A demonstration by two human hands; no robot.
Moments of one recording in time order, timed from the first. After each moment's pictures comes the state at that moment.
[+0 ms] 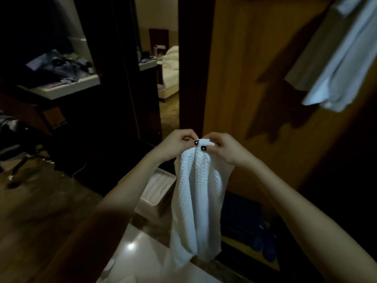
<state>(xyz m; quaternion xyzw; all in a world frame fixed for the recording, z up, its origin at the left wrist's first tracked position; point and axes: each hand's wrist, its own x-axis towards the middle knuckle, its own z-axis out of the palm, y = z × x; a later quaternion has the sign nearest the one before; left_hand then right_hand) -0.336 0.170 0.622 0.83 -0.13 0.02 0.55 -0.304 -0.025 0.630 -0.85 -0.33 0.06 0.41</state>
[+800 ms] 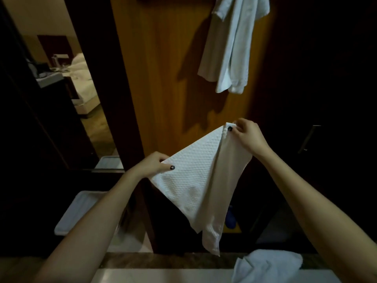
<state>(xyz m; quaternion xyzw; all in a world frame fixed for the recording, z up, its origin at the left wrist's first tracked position) -0.279 0.102 0.558 0.86 -0.24 -0.17 0.42 -0.349 -0.206 0.637 -0.91 0.03 -0.23 0.33</state>
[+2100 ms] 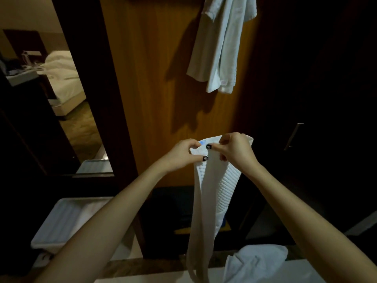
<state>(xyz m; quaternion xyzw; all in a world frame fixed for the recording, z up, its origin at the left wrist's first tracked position) -0.323 0.016 0.610 0.82 -0.34 -0.10 0.45 -0.396 -0.151 0.633 -0.92 0.08 -0.19 0.33</state>
